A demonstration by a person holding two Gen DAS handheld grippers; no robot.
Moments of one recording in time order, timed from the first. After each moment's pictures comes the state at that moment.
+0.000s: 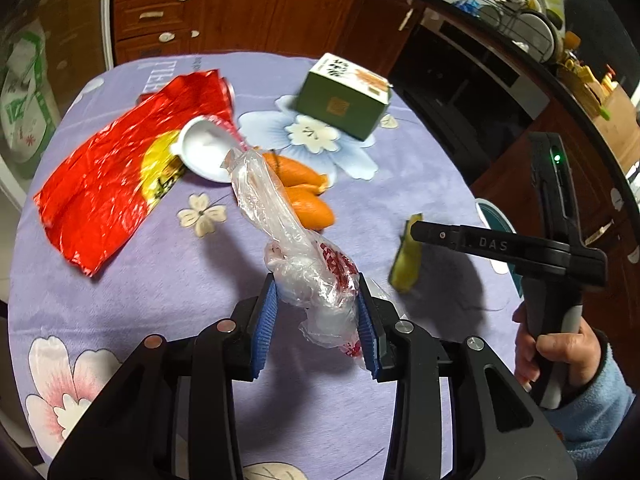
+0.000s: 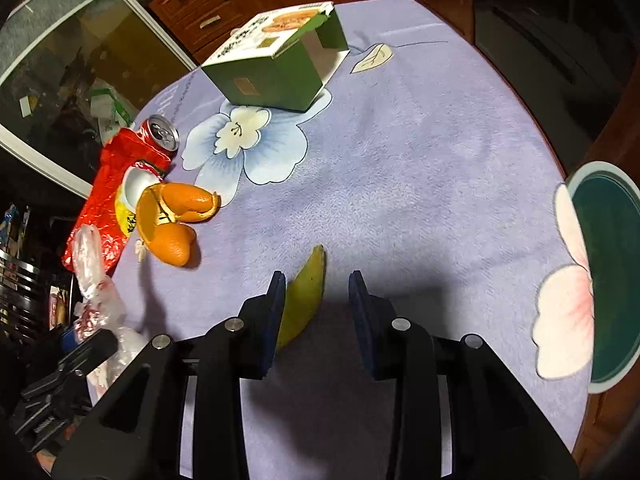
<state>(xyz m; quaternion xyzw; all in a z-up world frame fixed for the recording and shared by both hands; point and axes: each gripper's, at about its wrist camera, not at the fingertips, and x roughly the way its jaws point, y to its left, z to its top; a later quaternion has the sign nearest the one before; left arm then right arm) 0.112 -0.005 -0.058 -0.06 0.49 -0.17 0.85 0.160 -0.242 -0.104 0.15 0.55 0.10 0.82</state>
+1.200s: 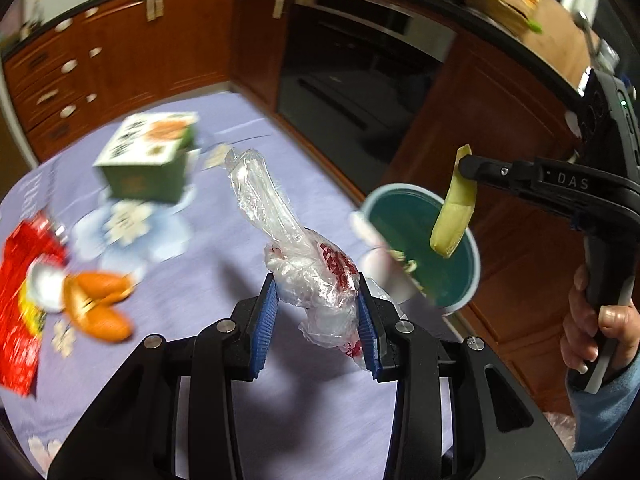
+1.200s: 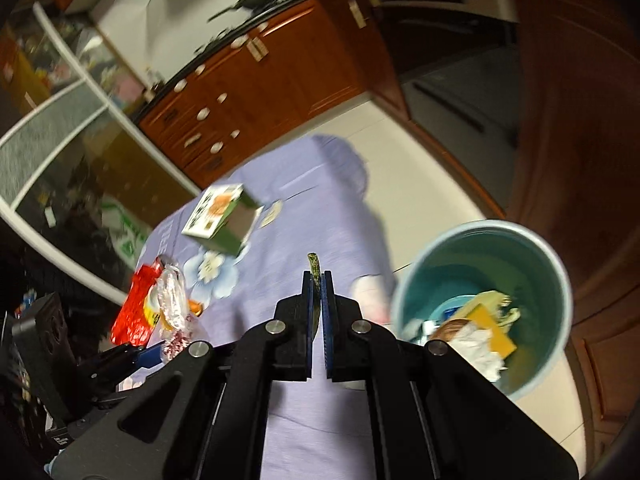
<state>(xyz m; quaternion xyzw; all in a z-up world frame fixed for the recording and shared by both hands) 0.121 -0.206 -0.029 0.07 0.46 -0.30 0.83 0.084 -0.435 0.000 0.26 0.40 0.02 0.88</state>
